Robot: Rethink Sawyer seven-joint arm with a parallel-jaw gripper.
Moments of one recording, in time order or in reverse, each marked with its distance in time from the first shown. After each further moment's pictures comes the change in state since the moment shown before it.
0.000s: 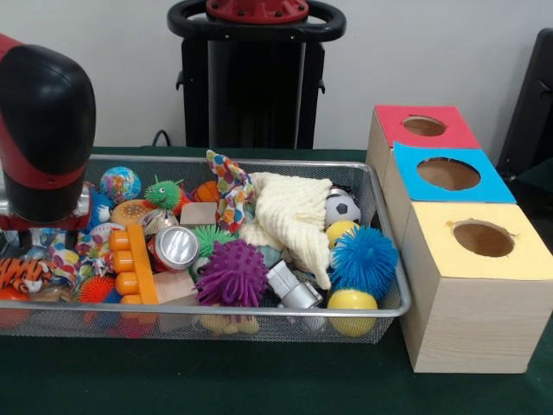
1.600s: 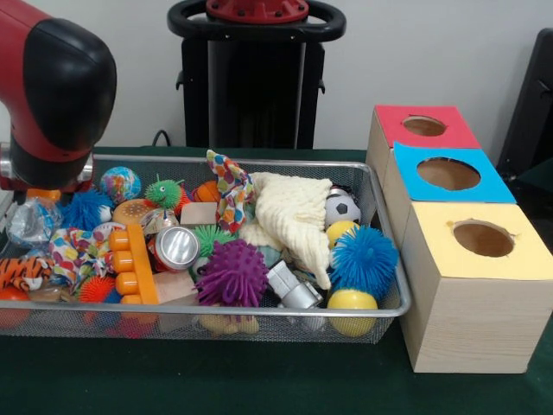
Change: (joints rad) arm 0.093 -0.013 -0.130 -0.008 -0.025 0.127 0.000
